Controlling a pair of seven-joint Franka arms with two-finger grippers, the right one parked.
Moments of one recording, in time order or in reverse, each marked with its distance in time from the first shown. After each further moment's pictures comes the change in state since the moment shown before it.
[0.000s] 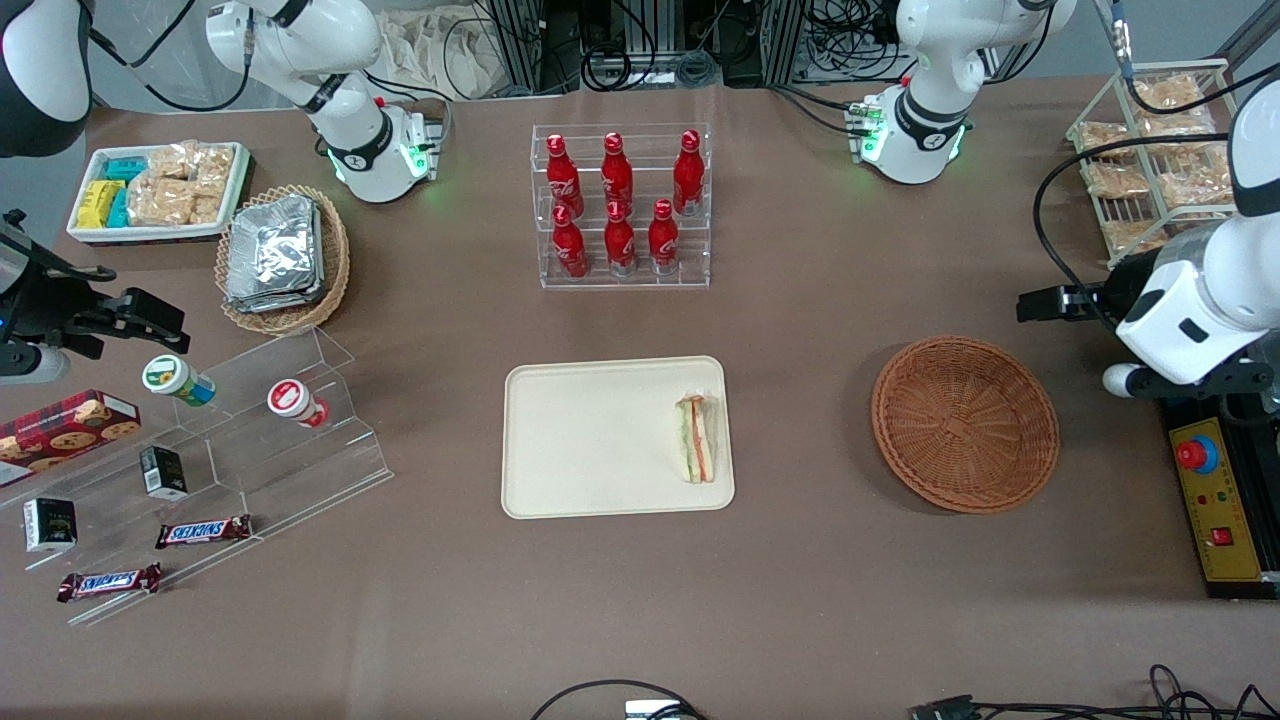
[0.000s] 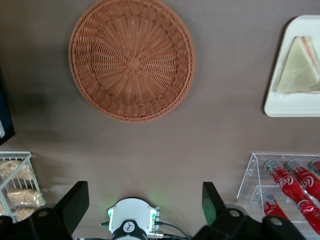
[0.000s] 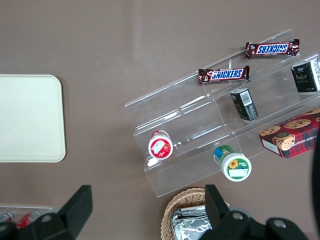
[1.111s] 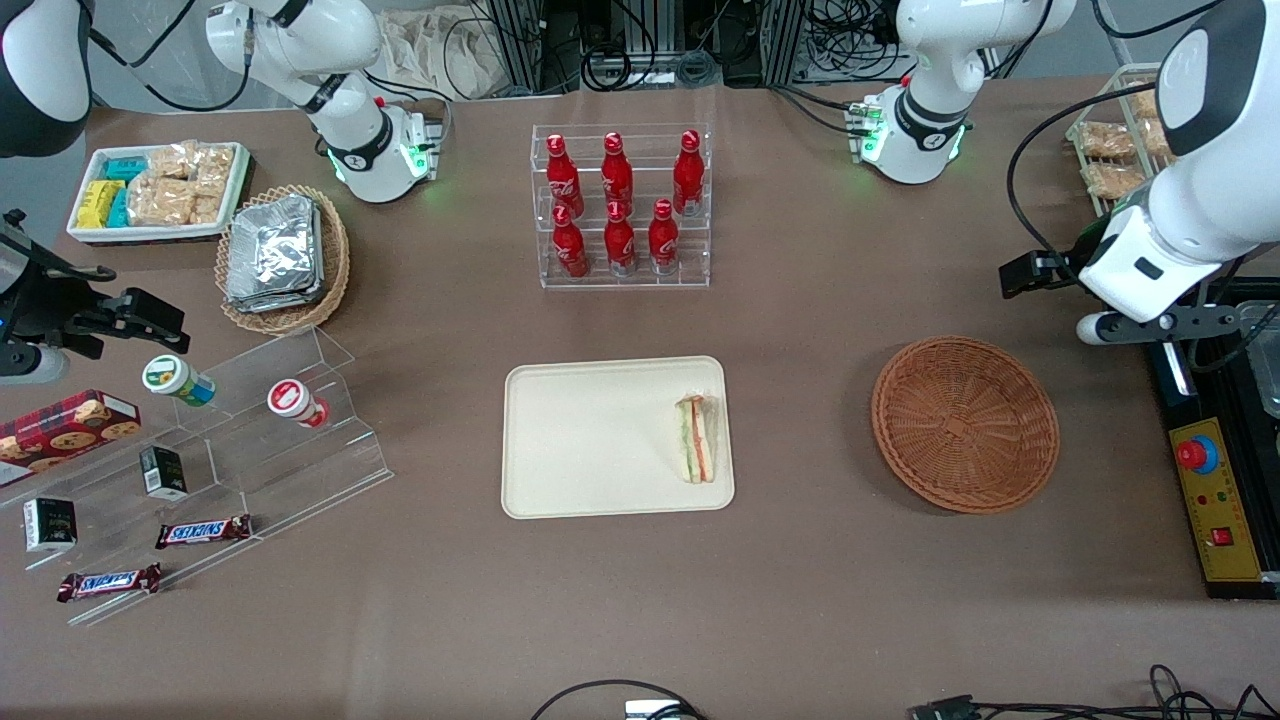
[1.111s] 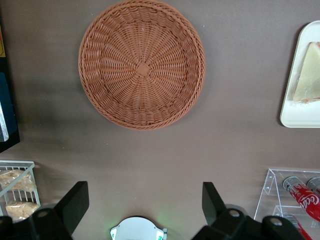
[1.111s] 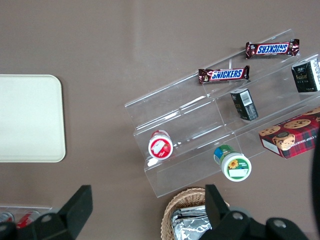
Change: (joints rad) arm 0.007 -0.238 -0.001 -0.357 0.015 0.260 0.007
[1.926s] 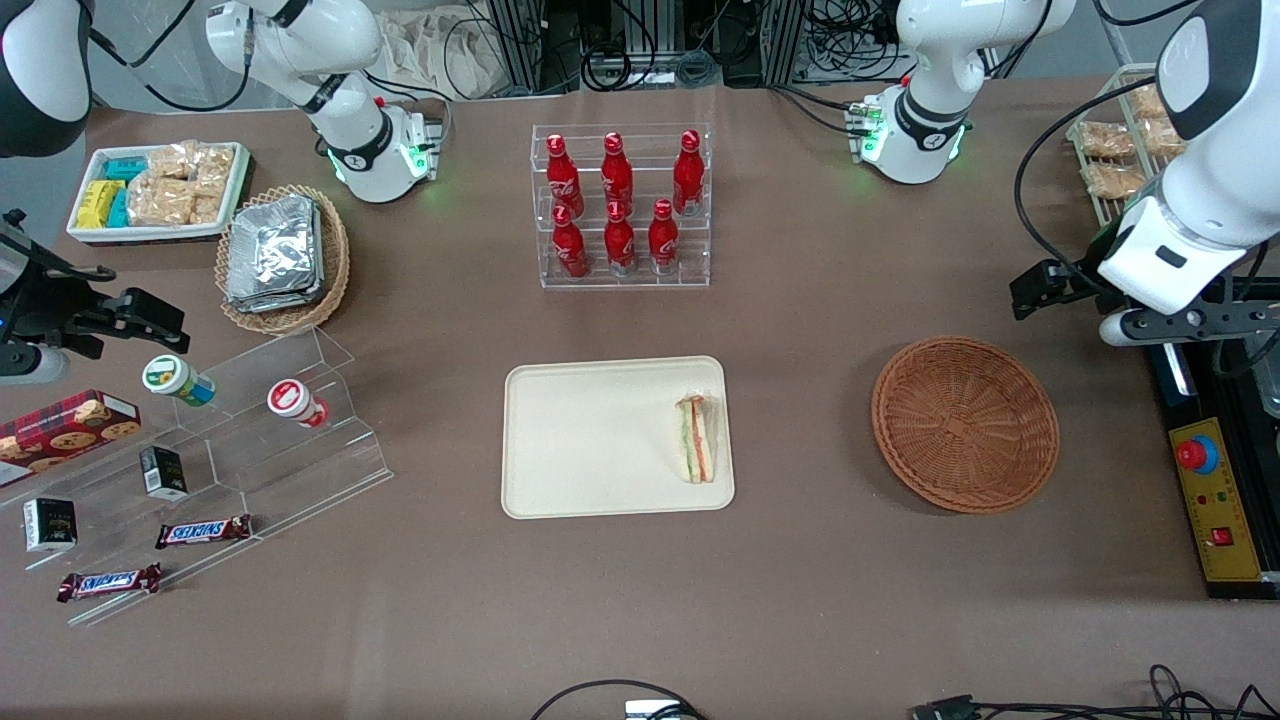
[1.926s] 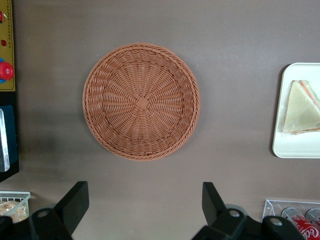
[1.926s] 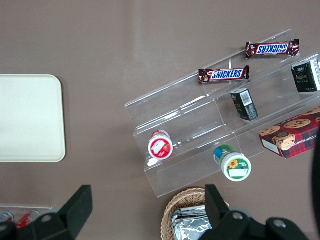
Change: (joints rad) arm 0.009 -0.037 0.000 -0.042 0.001 0.152 0.003
